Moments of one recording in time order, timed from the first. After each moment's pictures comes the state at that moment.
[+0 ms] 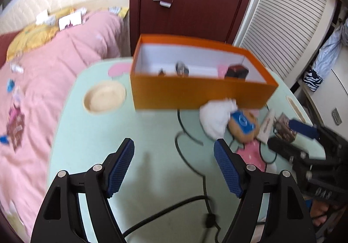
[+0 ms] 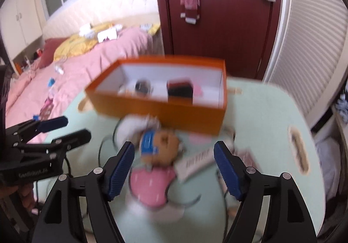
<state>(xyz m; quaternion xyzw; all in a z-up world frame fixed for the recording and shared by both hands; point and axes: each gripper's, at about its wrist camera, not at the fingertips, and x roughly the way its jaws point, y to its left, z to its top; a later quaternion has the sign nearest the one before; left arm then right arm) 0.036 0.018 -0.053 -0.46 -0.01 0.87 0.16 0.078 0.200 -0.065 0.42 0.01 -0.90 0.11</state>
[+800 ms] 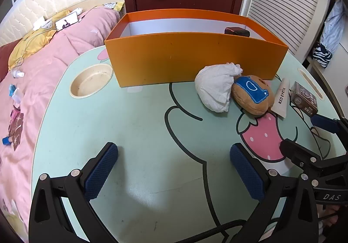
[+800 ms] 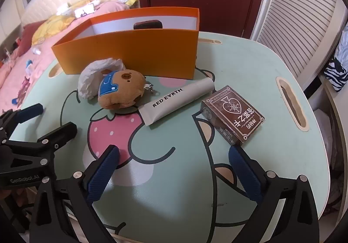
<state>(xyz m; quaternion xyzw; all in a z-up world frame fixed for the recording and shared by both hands) 0.058 0.053 -0.091 -0.47 0.06 0.87 0.15 0.087 0.226 -0.110 0.48 0.02 -0.88 0.04</state>
